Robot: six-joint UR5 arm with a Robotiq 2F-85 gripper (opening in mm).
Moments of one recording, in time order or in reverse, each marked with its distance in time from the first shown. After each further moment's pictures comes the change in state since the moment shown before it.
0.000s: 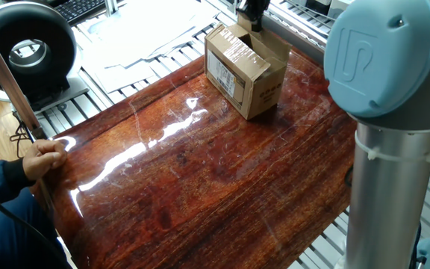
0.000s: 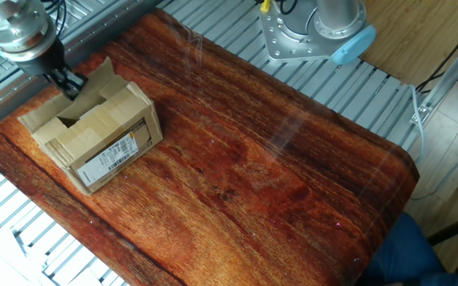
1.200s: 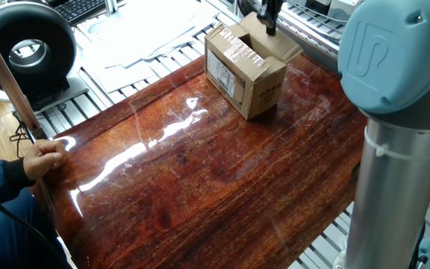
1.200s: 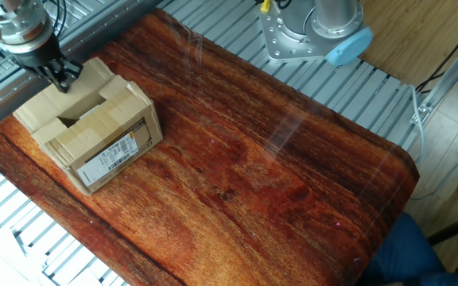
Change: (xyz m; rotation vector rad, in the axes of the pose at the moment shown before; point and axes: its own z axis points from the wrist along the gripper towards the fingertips) arm 0.008 -0.028 0.038 0.002 -0.052 -0.179
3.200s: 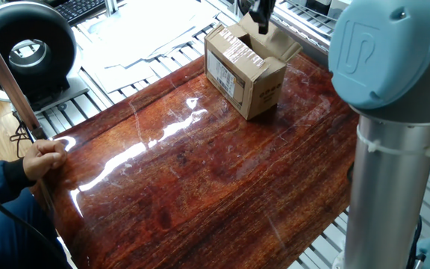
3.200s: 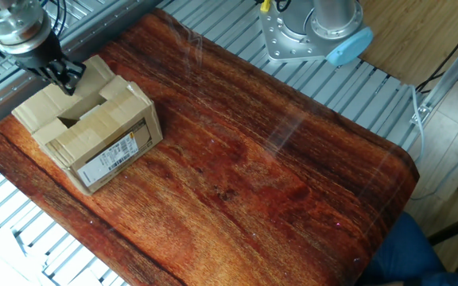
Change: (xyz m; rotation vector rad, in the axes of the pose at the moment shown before) arm -0.014 0.029 -0.027 -0.076 0.027 0.028
